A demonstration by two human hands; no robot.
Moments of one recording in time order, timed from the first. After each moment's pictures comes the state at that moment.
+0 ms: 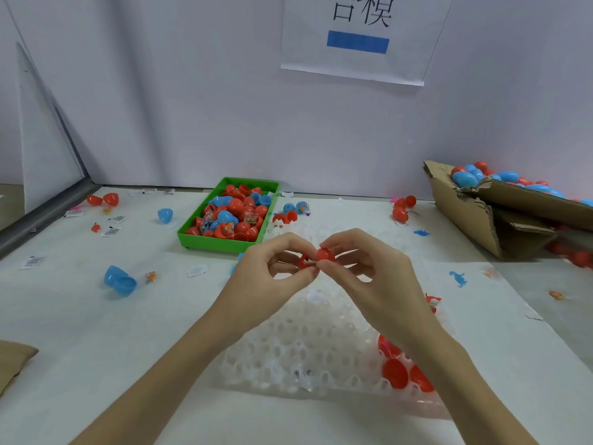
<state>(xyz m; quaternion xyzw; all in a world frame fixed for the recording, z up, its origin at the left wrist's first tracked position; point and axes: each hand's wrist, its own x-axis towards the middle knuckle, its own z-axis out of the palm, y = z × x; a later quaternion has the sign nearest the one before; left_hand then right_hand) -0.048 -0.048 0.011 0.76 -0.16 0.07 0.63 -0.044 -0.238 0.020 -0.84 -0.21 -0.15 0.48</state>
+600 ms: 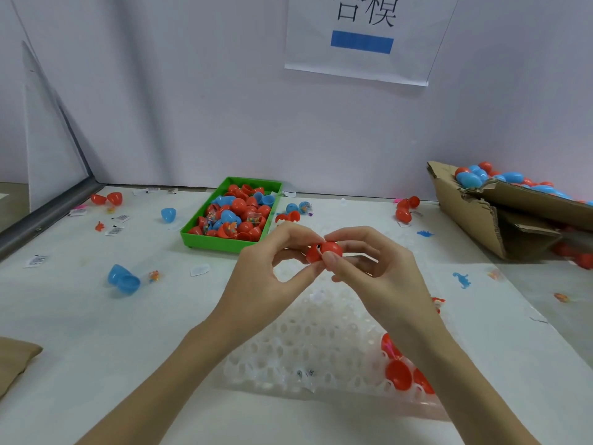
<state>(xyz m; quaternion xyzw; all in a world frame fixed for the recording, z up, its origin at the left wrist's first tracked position) -0.047 -0.048 0.008 0.77 -0.22 0.18 0.58 -0.052 -0.232 0.031 -0.73 -0.15 -0.06 0.66</state>
